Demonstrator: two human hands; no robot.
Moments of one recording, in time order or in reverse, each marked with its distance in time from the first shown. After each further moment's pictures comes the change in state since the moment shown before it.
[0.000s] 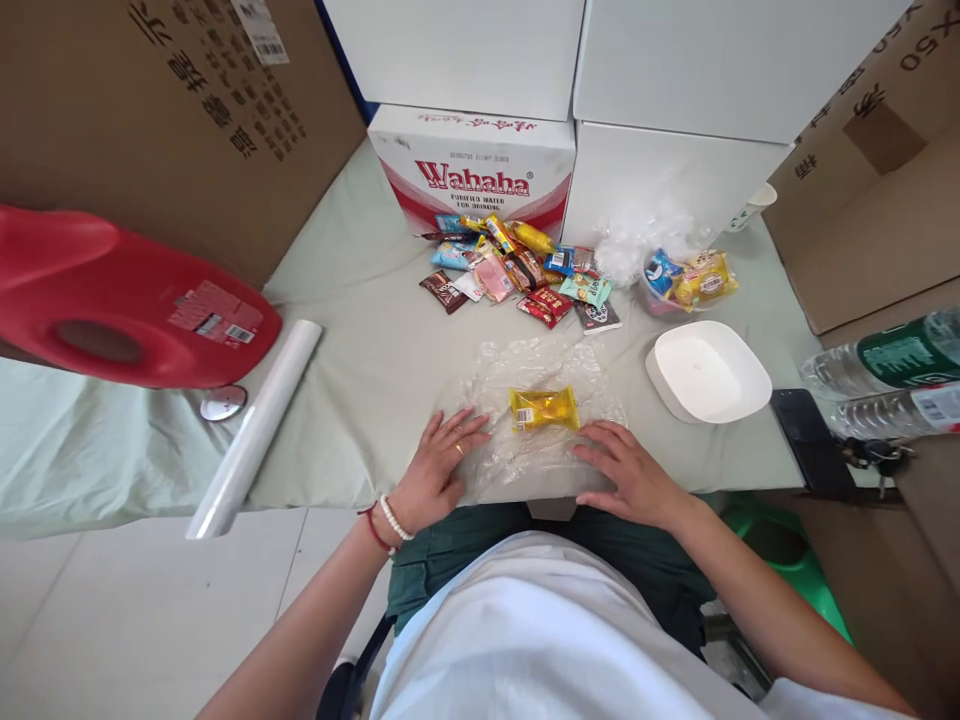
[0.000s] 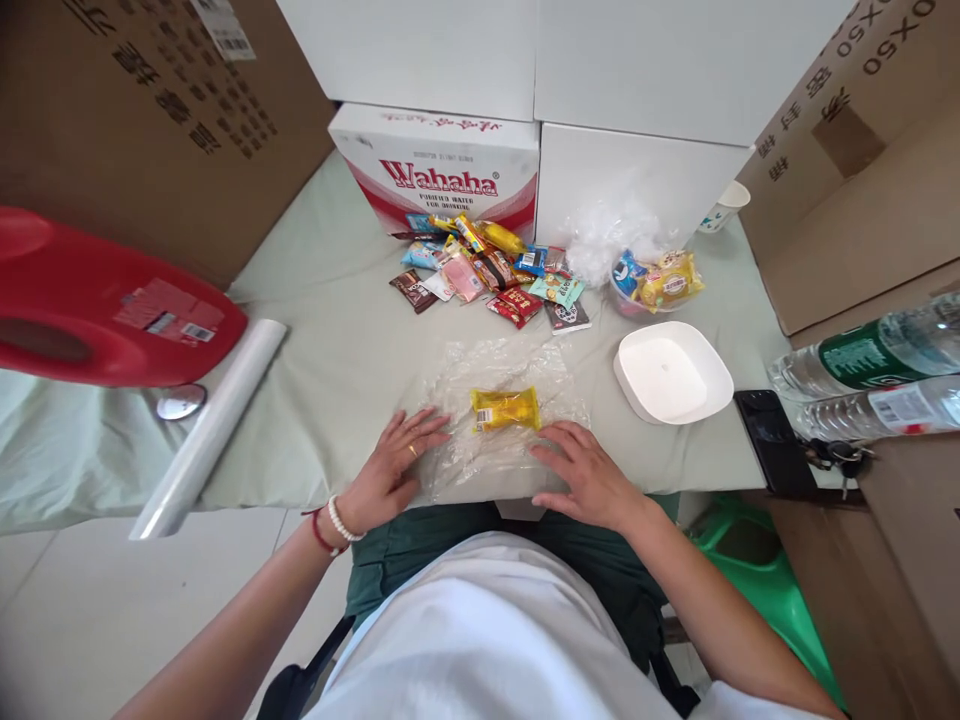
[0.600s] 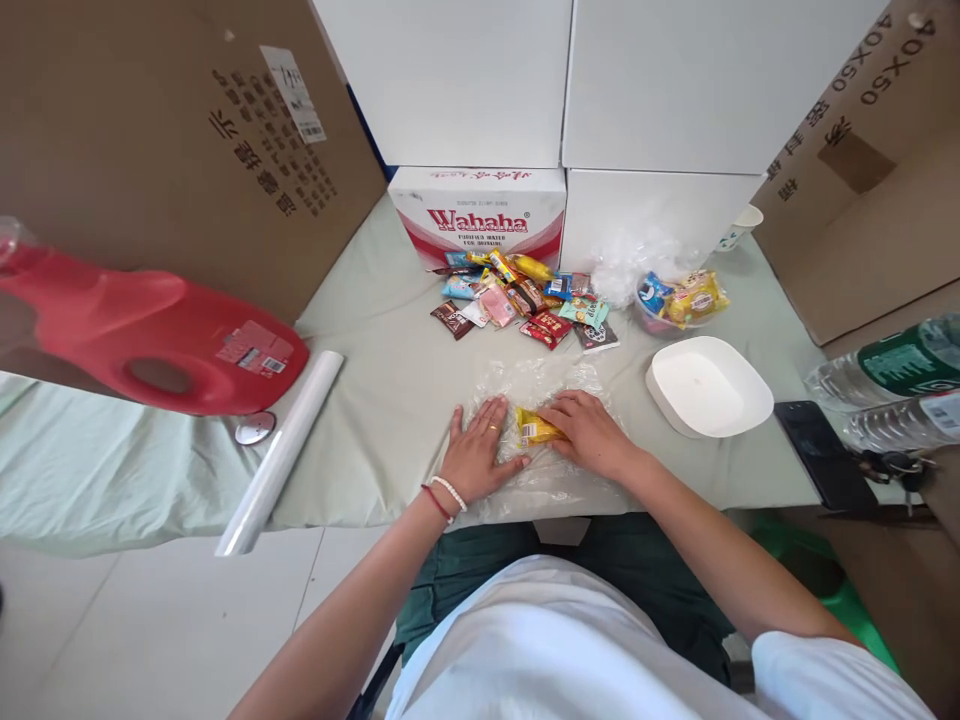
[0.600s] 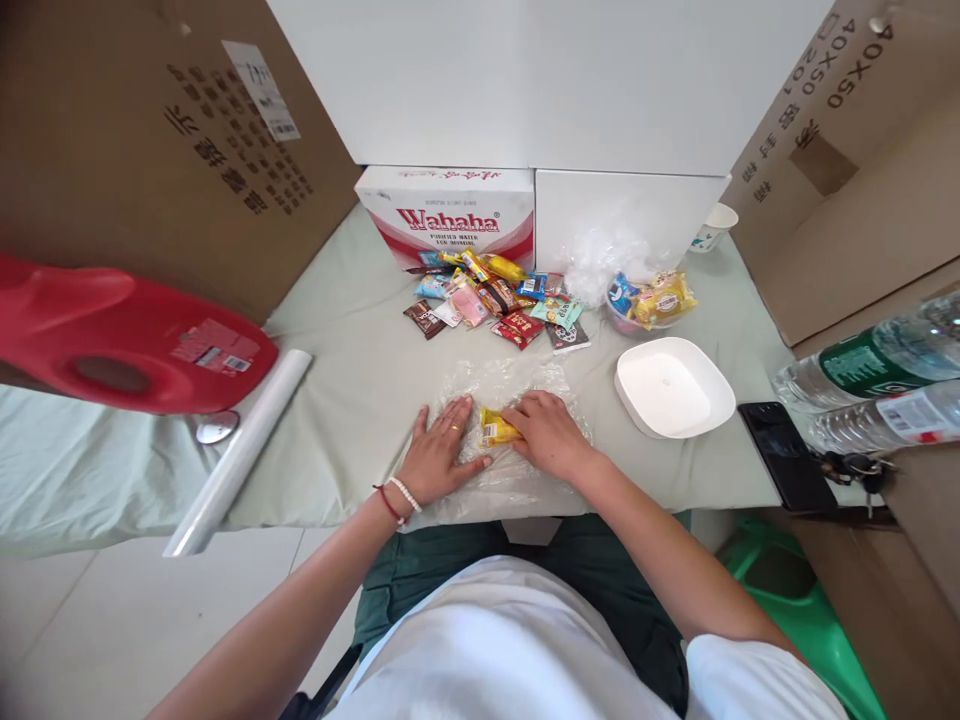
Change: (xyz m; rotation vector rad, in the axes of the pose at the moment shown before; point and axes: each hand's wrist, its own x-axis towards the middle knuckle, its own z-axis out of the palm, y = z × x) left_hand 0.065 0.012 0.024 0.241 0.048 -0.181; right_hand 0.101 -0.001 -0.004 -0.180 -0.111 0.117
